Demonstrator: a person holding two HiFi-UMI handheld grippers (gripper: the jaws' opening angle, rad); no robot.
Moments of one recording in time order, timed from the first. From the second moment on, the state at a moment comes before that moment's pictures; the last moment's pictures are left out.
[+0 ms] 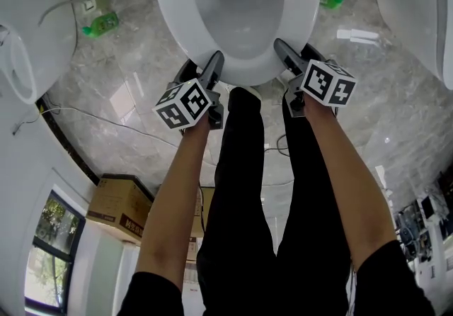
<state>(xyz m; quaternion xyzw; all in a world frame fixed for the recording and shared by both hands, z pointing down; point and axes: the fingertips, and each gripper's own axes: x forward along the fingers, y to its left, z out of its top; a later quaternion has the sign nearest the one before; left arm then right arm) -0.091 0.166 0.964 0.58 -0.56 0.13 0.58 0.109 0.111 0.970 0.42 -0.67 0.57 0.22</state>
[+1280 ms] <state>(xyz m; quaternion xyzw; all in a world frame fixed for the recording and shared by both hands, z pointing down) -0.103 0.150 0.824 0.54 -0.62 0.07 0.56 0.121 0.090 0.828 0.45 -0.62 0.63 0.13</state>
